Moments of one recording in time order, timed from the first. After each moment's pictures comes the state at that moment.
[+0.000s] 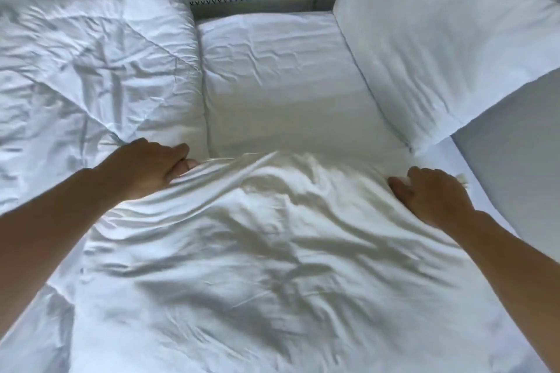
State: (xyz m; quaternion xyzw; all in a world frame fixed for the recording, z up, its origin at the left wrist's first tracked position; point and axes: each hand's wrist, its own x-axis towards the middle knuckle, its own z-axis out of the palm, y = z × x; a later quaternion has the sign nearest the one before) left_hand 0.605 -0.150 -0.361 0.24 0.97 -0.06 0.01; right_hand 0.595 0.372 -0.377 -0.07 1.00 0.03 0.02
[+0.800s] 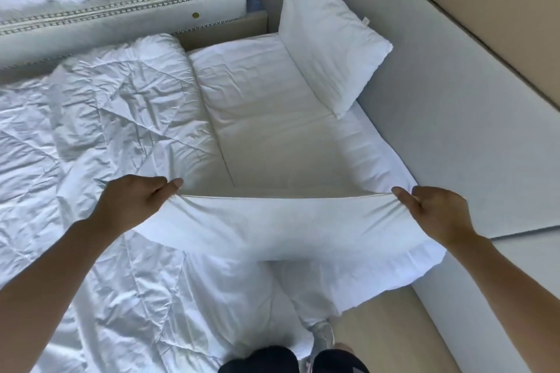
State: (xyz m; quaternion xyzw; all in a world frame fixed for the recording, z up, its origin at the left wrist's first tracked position) left_hand 0.906 -0.146 -0.114 0.12 0.99 0.11 -0.05; right_hand 0.968 0.421 -0.124 0.03 1.00 -0.01 -0.07
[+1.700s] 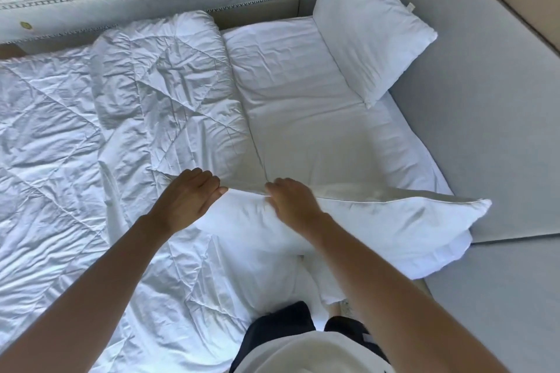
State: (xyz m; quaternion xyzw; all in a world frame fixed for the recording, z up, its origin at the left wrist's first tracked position) left_hand 0.953 -0.159 -0.160 0.32 0.93 0.03 -0.18; right_hand 0.956 0.104 -0.173 -0.26 0.95 -0.16 0.00
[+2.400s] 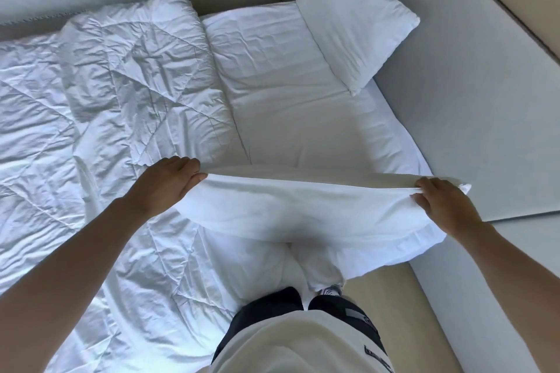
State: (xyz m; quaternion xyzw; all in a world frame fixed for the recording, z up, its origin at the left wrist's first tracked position) left_hand 0.933 -0.171 -0.166 0.31 0.94 0.04 -0.13; right_hand 0.990 0.444 -0.185 -0.08 1.00 0.03 0.00
